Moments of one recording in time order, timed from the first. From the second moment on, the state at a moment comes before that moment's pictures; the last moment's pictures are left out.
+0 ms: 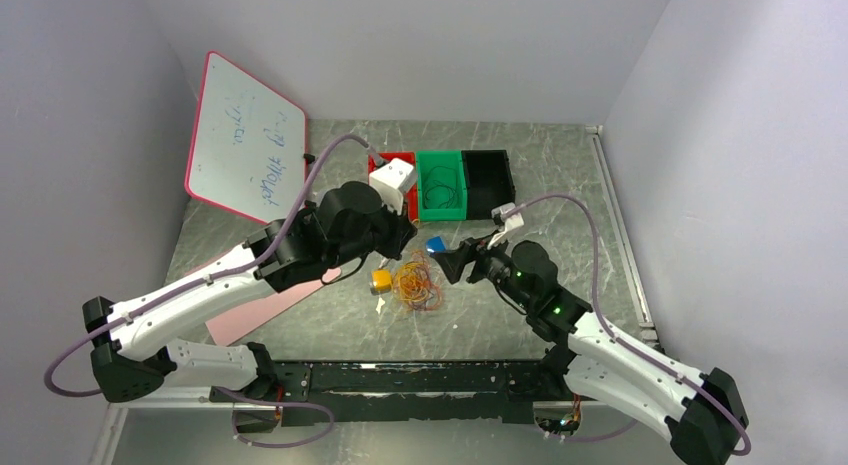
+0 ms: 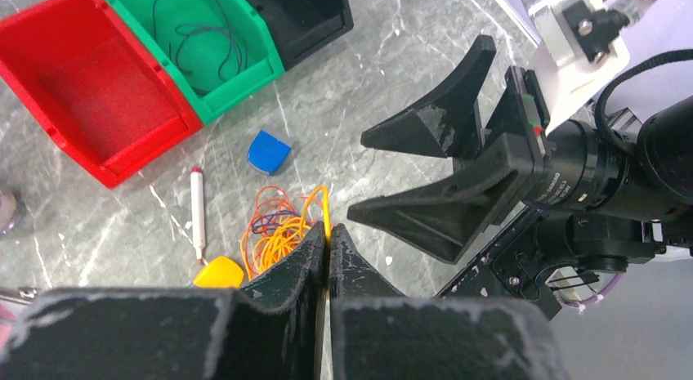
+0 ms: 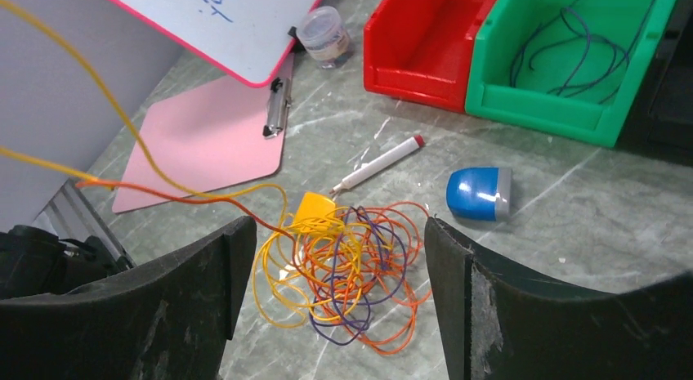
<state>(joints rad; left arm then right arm) -1.08 1.20 1.28 -0.53 -0.26 -0.38 0.76 0.78 0.41 0.20 0.05 0.43</state>
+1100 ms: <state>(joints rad) -1.08 1.25 1.52 -0.54 -0.18 -0.31 0.76 1.21 0.42 0.67 -0.18 0.37</state>
